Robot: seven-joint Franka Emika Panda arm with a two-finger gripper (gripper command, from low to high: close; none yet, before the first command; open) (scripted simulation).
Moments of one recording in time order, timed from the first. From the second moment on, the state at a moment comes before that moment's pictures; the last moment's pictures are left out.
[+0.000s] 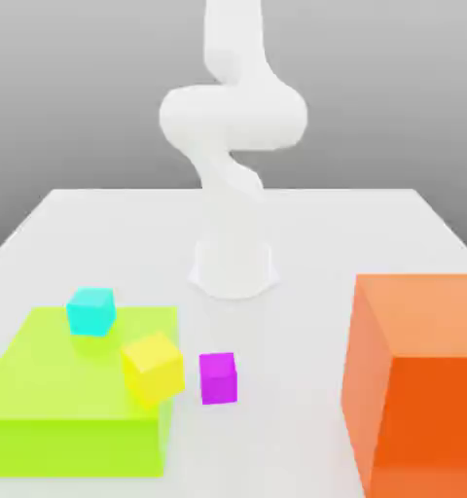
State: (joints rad) arm -0.02 -0.75 0.00 -2.35 0.03 2.34 0.88
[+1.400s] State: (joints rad) arm -0.29 0.09 0.18 -2.94 -0.08 3.04 2.21
